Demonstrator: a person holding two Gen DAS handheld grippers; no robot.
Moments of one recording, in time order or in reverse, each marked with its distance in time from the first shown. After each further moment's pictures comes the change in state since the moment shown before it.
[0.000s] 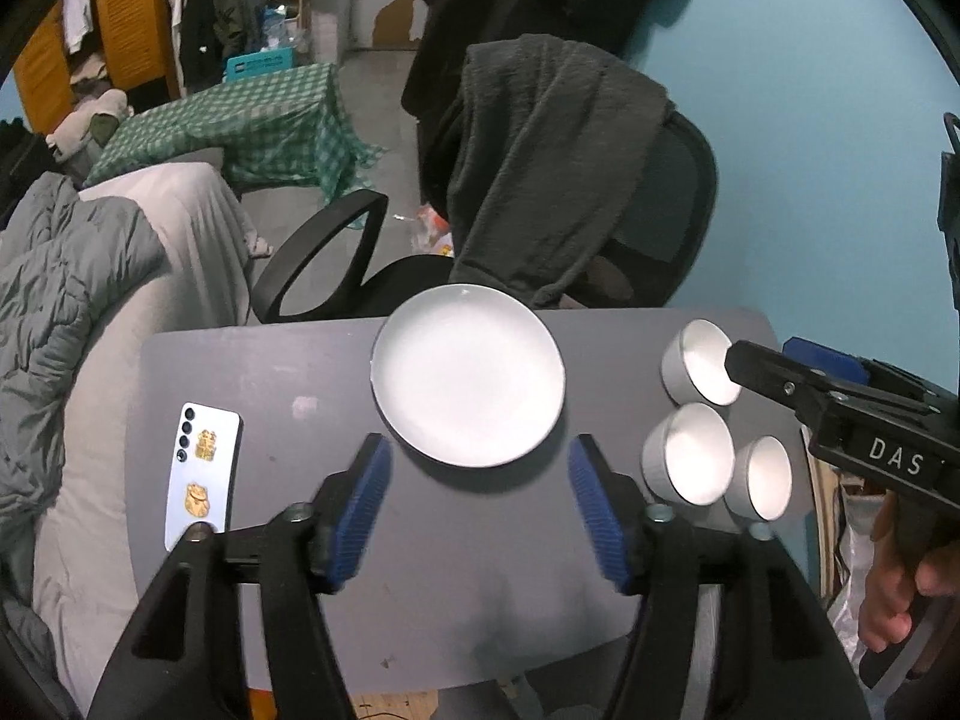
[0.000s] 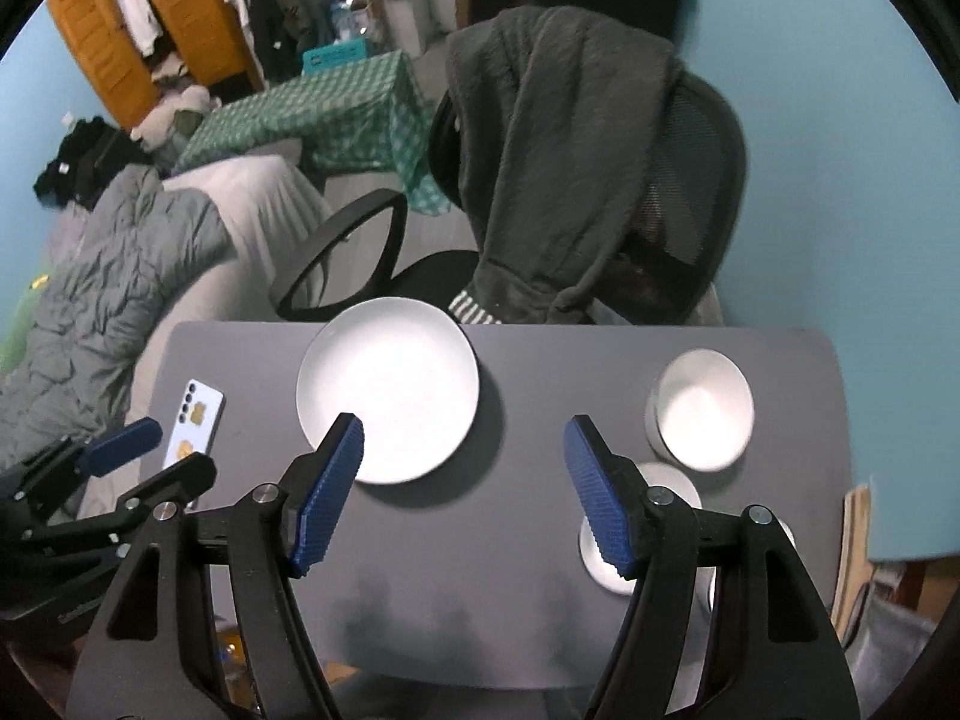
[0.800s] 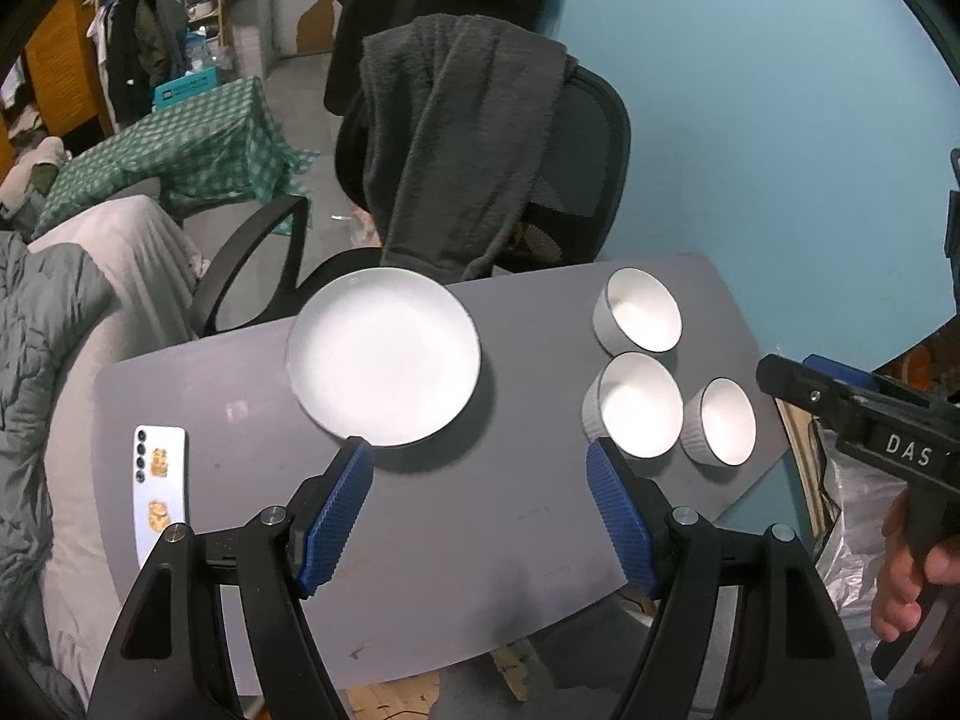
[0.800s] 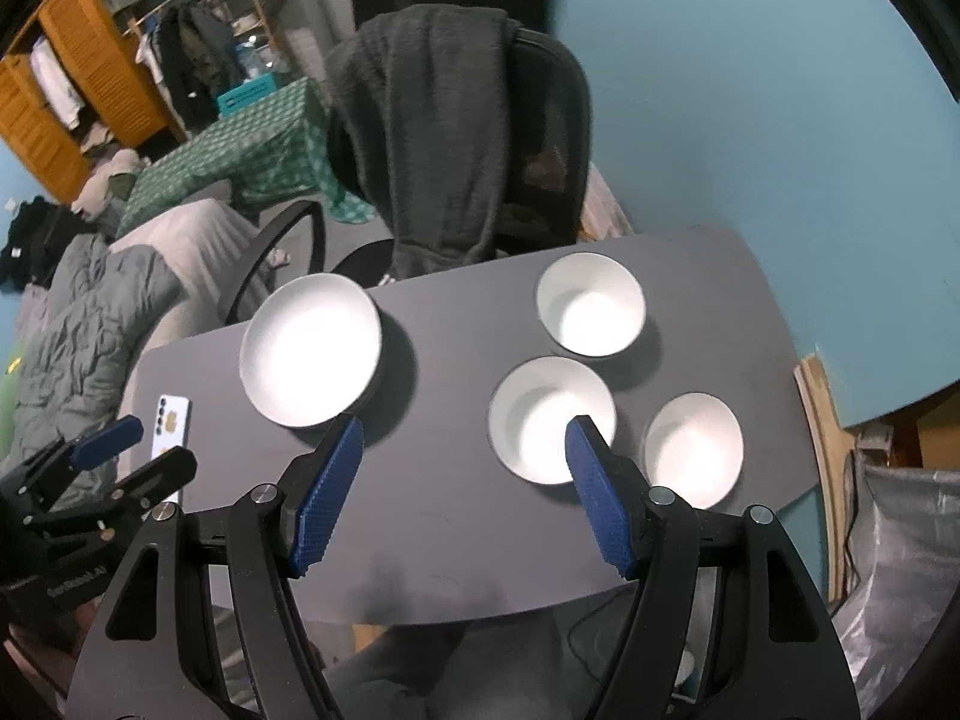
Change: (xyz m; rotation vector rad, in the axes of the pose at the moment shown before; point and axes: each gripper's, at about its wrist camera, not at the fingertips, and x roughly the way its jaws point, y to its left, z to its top) left arm 0.003 -0.057 -0.015 0.147 0.043 -0.089; right arm -0.041 -0.060 -0.057 0.210 -0.001 -0.097
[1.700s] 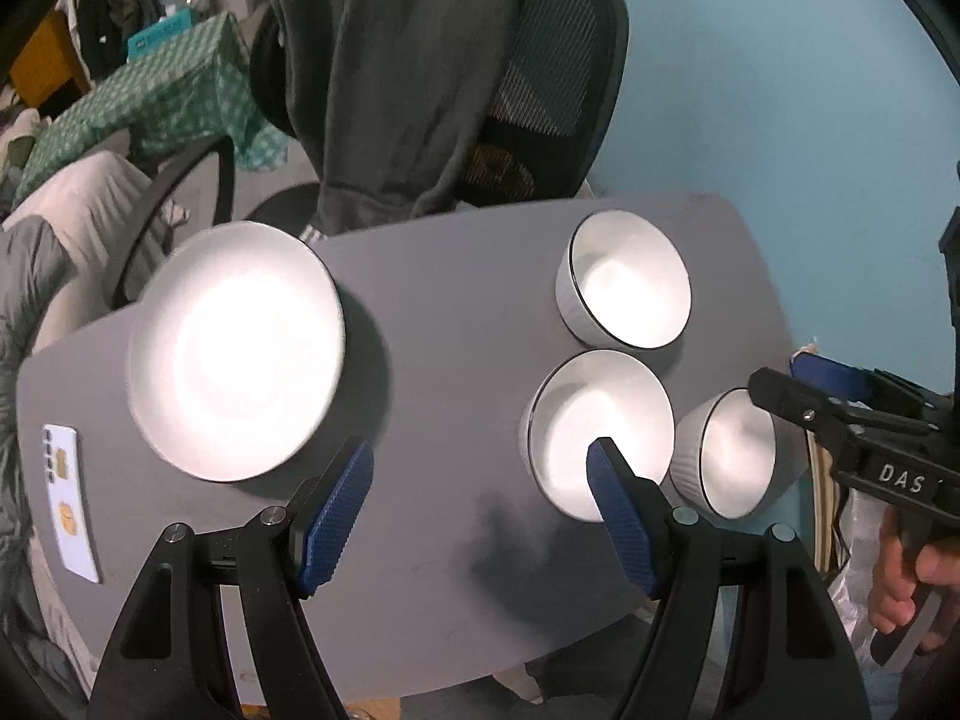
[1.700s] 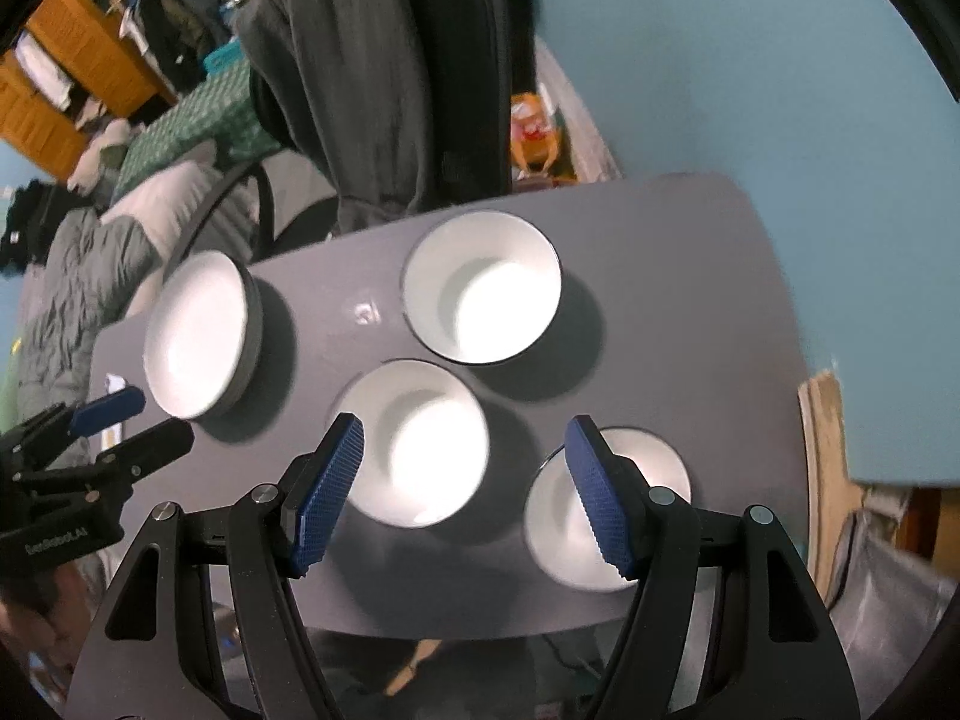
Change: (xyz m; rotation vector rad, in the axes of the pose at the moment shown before) left arm 0.139 -0.088 0.035 -0.048 0.199 0.044; right arm 0.098 -0.118 0.034 -0.057 0.172 0.094
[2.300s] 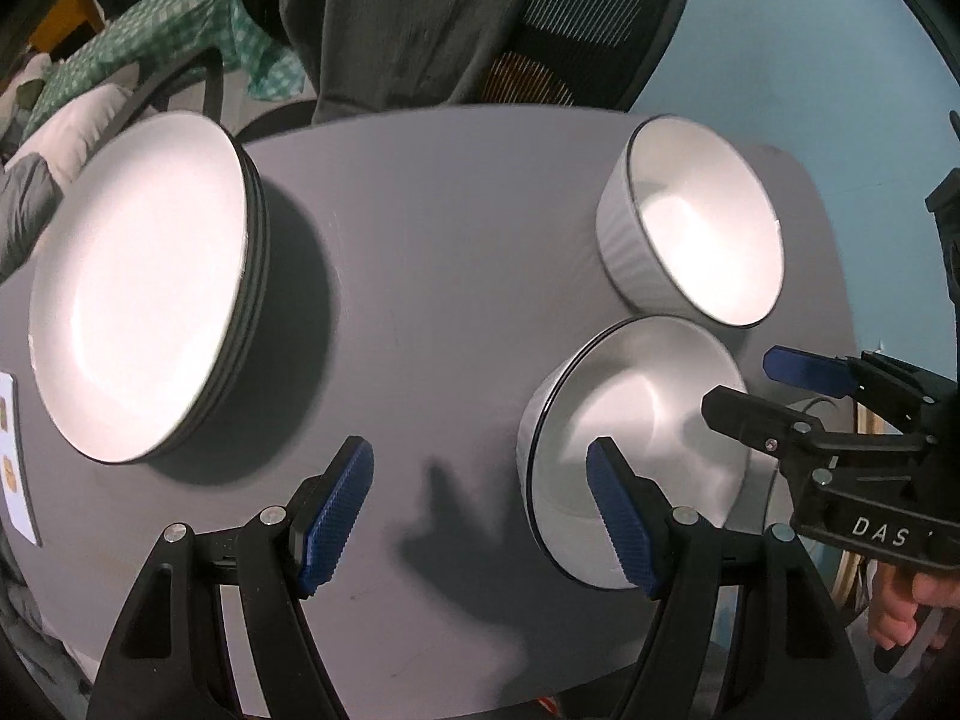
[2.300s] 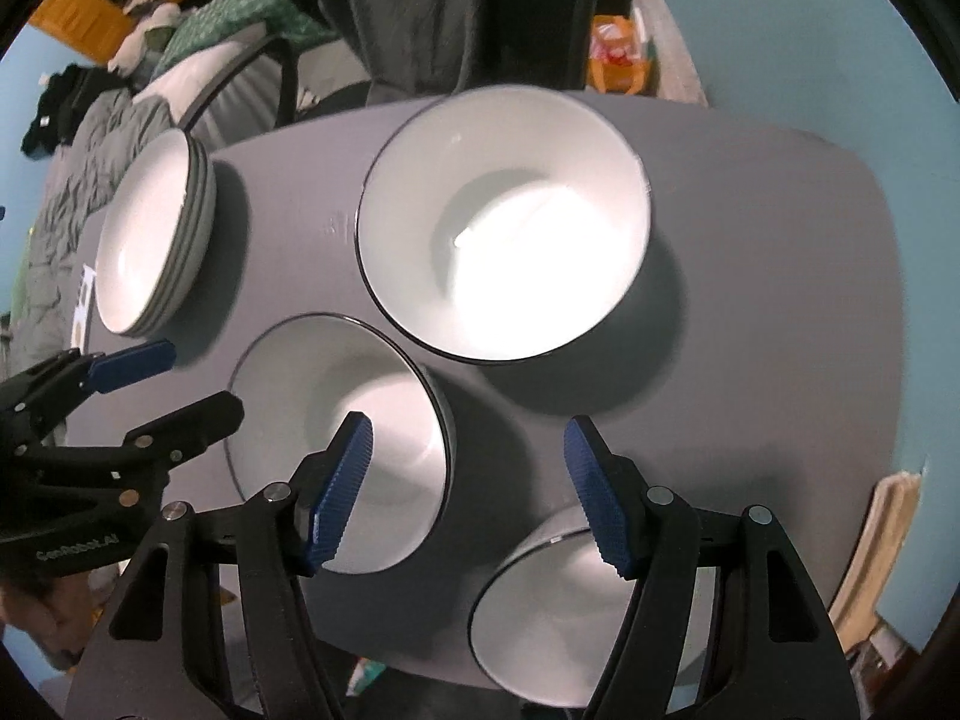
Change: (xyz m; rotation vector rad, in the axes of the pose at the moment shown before) left arm 0.083 -0.011 -0.006 -0.094 0.125 0.052; right arm 0.087 -0.014 0.011 -0.187 0.203 0.086
